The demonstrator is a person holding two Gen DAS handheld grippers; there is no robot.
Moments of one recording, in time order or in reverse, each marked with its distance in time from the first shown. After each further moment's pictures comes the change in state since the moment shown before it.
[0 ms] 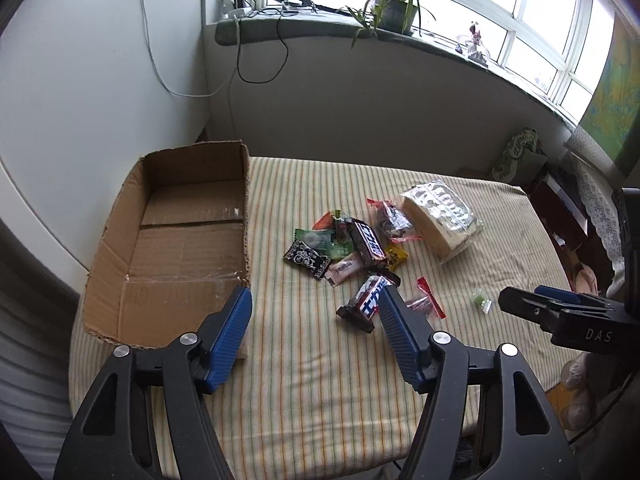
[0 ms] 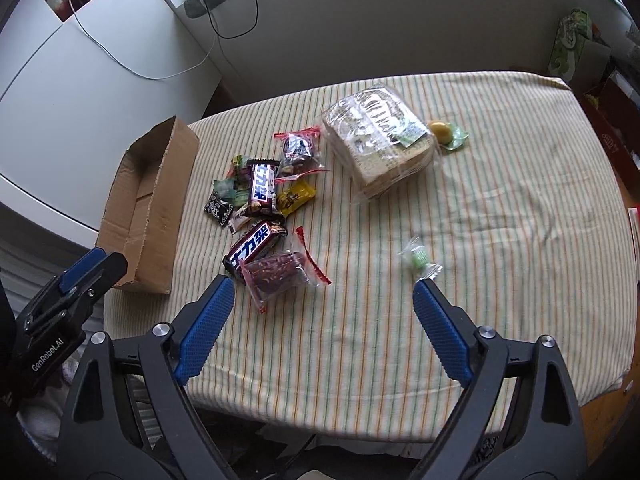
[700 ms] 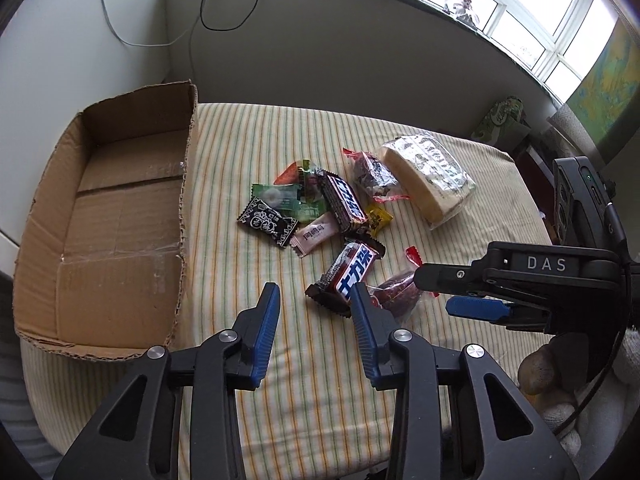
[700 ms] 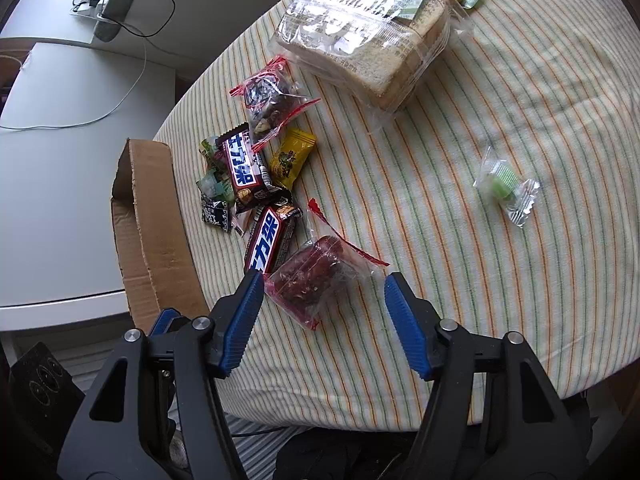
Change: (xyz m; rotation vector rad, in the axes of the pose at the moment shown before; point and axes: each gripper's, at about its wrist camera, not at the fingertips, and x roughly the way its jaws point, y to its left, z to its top) left arm 0.049 0.000 -0.005 0.005 0.154 -0.116; right arm 0.082 -0.017 0.010 0.435 0.249 0.166
